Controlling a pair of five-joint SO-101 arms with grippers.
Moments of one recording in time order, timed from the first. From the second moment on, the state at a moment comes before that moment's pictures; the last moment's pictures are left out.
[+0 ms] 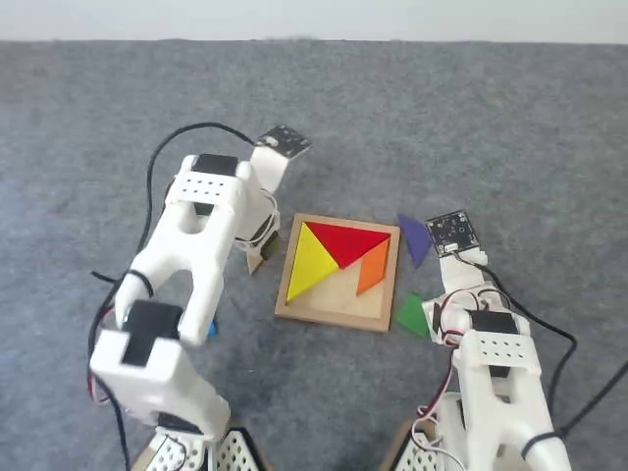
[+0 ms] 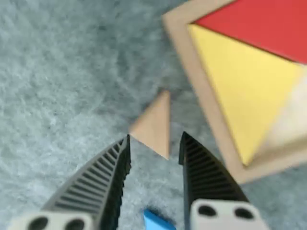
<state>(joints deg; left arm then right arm) 1.1 14.4 14.9 73.4 -20.0 -0.1 -44.4 78.9 40.2 19.6</state>
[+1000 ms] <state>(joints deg) 8.6 14.5 15.8 76.5 -18.5 -0.1 -44.4 78.9 40.2 19.6</state>
